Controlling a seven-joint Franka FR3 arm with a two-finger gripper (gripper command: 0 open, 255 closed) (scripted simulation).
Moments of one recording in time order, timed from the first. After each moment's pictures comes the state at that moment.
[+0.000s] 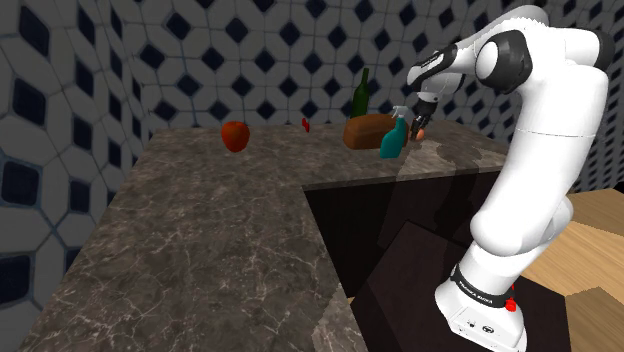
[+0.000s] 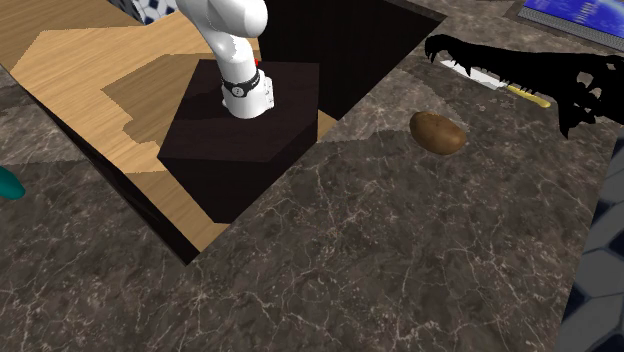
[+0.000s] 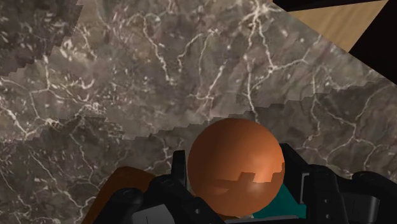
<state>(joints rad) -0.43 0.21 -0.53 -1.88 0.11 2.15 -0.94</state>
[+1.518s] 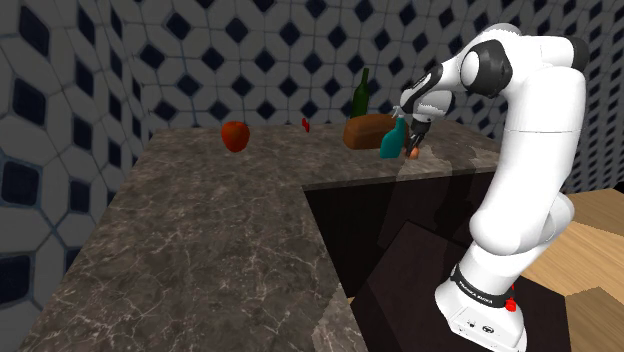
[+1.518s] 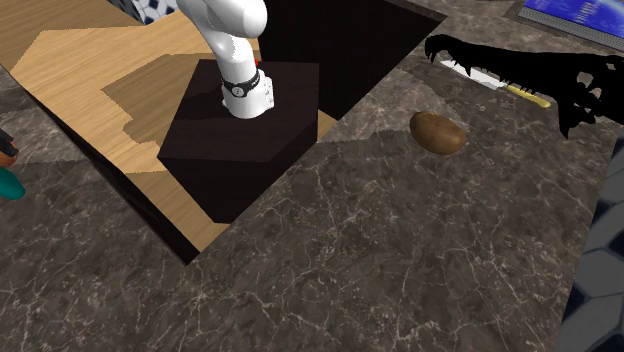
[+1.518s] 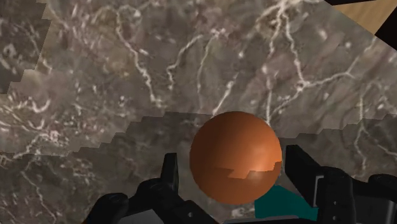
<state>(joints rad) -0.45 0.31 -0.51 -1.97 0.19 2.33 -0.99</state>
